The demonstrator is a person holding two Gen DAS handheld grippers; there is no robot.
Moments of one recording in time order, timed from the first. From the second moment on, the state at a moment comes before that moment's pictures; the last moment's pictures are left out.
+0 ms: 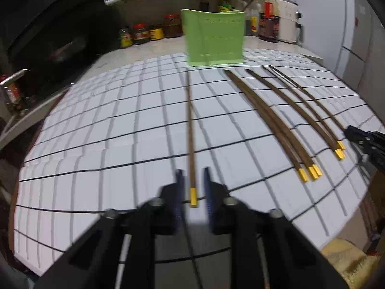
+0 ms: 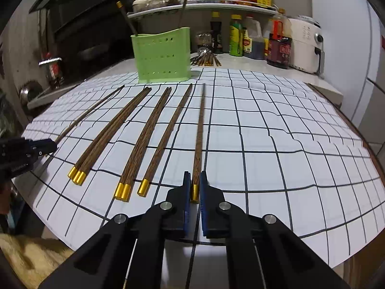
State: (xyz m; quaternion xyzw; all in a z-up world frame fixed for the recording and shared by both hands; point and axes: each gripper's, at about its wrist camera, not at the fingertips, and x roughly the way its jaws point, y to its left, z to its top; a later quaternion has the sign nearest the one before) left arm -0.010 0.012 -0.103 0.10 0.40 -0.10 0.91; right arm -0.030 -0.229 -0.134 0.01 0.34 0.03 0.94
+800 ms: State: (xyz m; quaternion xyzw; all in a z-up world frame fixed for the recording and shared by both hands) left arm -0.029 0.047 0.066 0.02 0.15 -0.13 0.98; right arm -0.042 -0.241 0.036 0.04 0.15 0.02 0.99
